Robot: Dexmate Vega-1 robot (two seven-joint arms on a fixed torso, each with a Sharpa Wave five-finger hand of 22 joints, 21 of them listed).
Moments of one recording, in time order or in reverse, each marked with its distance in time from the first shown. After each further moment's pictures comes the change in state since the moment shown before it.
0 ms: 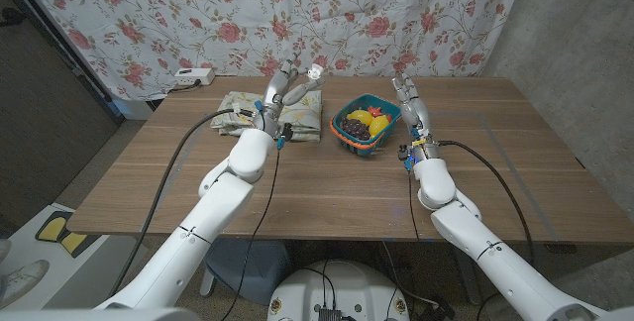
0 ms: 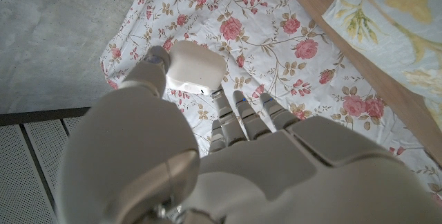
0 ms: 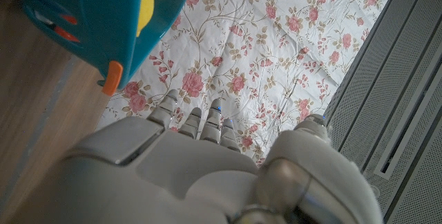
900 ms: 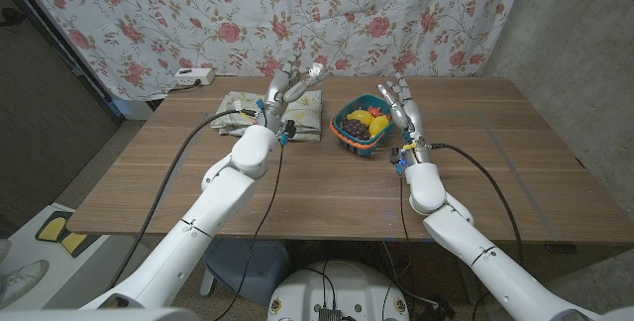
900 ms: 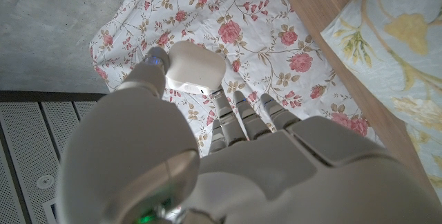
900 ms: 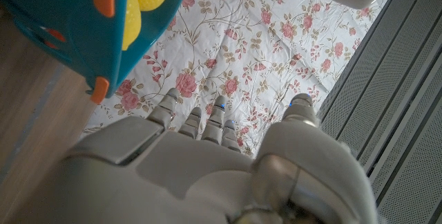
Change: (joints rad) left arm -0.034 0.019 0.034 0.002 -0.133 0.041 0.039; left_hand -0.008 0.006 -0.011 0.003 0.004 0.002 0.009 0.000 0.000 0.000 0.000 0.000 0.000 -0.002 0.012 0.000 0.000 -0.004 0.004 0.000 0.000; right arm -0.020 0.000 -0.045 -0.052 -0.091 -0.042 -0.092; right_hand 0.152 0.043 0.095 -0.042 0.001 -0.005 -0.027 0.000 0.000 0.047 -0.035 0.004 0.009 0.003 -0.003 0.007 0.005 0.015 -0.015 0.000 0.000
